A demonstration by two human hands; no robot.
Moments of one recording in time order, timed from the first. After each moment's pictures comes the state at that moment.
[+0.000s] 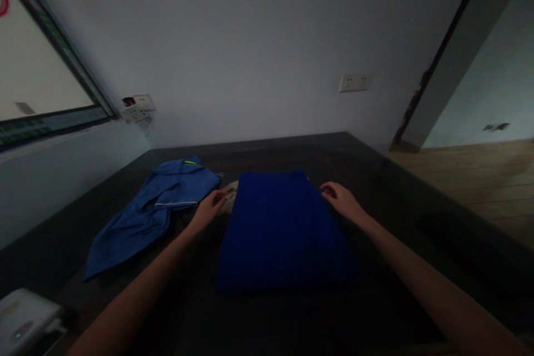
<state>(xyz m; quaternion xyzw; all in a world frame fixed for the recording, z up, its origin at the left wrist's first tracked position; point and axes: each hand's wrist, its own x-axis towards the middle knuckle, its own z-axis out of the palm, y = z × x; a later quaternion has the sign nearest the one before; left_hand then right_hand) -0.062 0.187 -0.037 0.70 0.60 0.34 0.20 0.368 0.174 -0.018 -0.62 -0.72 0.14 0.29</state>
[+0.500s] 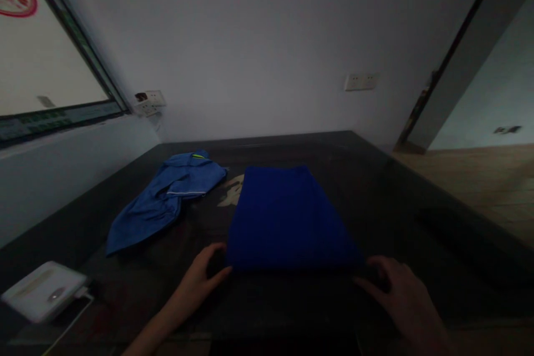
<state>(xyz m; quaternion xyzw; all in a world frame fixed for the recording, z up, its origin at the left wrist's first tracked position) -0.045 -0.007 -0.048 0.70 0.61 0.29 0.25 0.381 -0.031 -0.066 -0.70 -0.65 0.04 0.28</state>
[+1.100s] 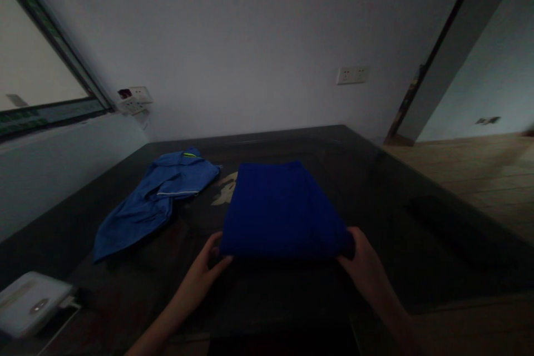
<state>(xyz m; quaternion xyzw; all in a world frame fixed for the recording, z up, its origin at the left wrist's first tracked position) -0.019 -0.001 -0.032 0.62 0.59 0.35 0.39 0.338 -0.004 -0.058 -0.69 -0.62 0.12 0.36</state>
